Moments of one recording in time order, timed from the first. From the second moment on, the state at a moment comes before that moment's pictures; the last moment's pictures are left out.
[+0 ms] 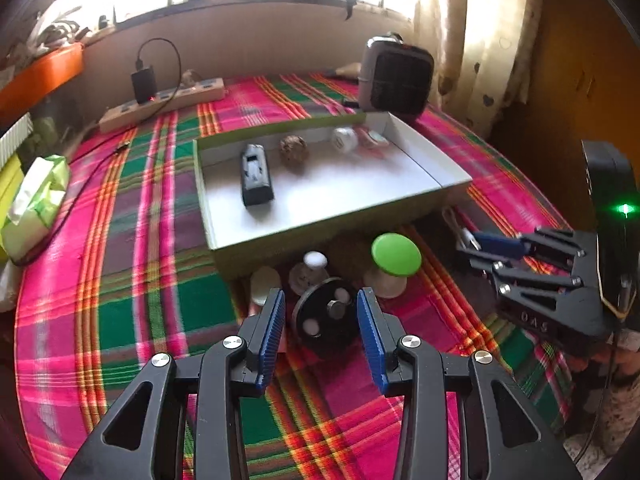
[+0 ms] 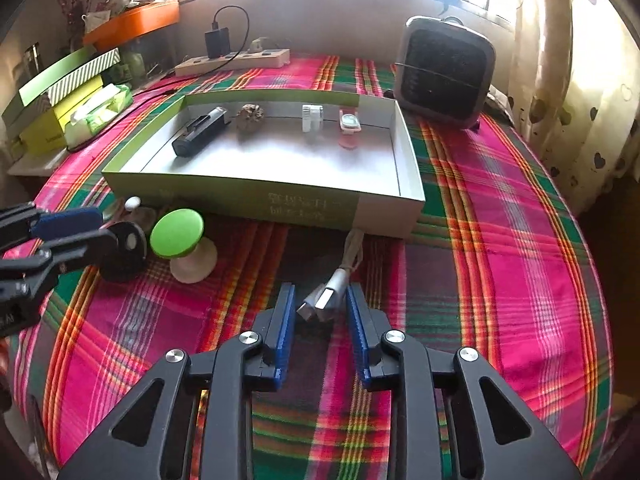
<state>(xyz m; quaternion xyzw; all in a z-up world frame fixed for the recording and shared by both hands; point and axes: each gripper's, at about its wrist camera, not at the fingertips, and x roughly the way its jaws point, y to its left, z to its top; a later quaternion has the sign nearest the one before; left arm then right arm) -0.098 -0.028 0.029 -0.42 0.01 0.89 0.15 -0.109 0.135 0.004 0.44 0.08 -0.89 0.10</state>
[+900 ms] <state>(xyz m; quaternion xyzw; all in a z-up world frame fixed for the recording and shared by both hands) -0.098 0.004 0.017 -0.45 -0.02 0.88 0.14 -0.115 0.165 0.001 0.43 0.08 -0.89 0.13</state>
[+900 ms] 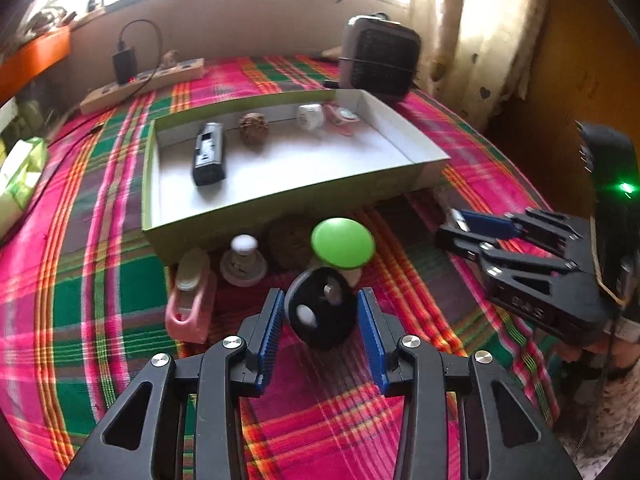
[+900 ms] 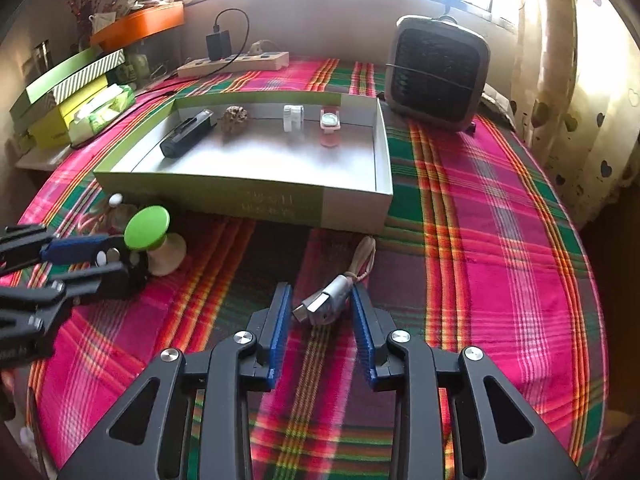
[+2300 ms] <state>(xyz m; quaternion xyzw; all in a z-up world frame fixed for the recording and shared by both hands) -0.100 -0.010 0.011 -0.44 -0.07 0.89 0.11 -0.126 0.183 0.001 0.43 0.03 -0.90 0.10</state>
